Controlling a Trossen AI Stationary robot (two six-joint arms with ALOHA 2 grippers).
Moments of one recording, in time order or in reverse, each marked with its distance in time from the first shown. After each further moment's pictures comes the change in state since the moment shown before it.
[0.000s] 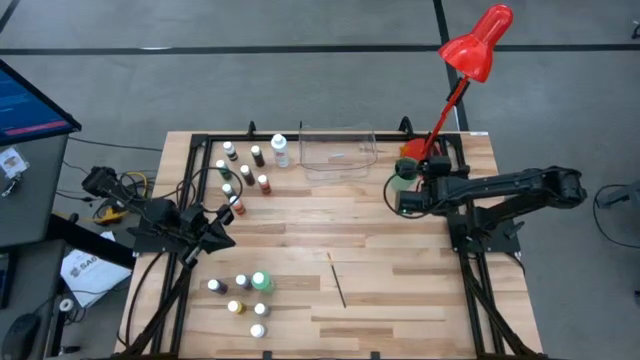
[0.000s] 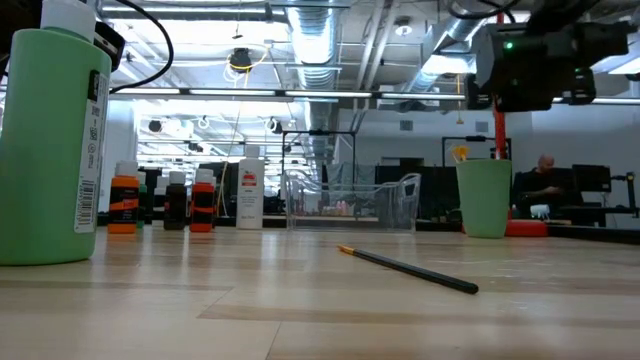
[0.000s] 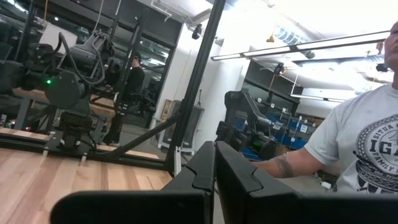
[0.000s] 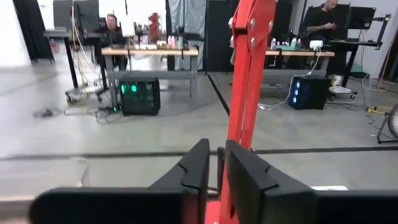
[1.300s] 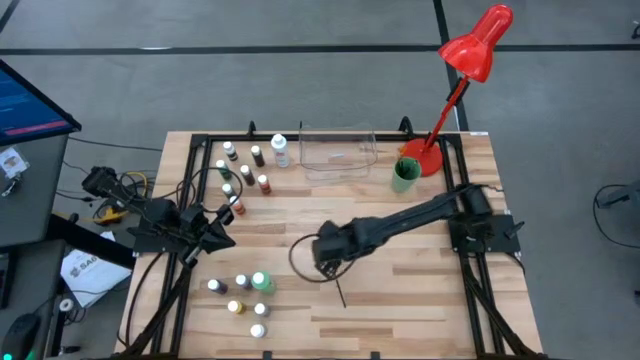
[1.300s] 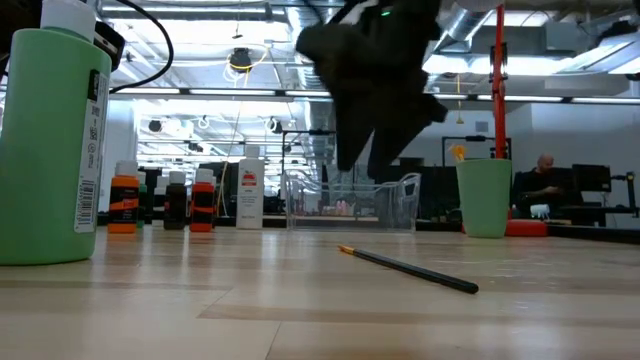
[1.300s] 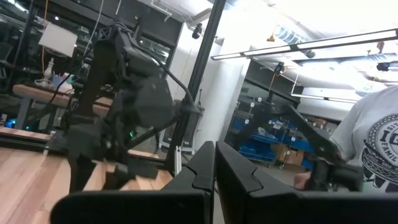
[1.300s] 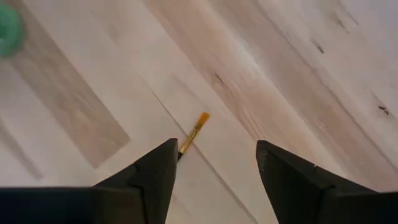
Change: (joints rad) left arm 0.000 0.001 0.000 0.000 0.000 0.000; right arm 0.324 0.802 0.895 0.164 -1.298 -0.663
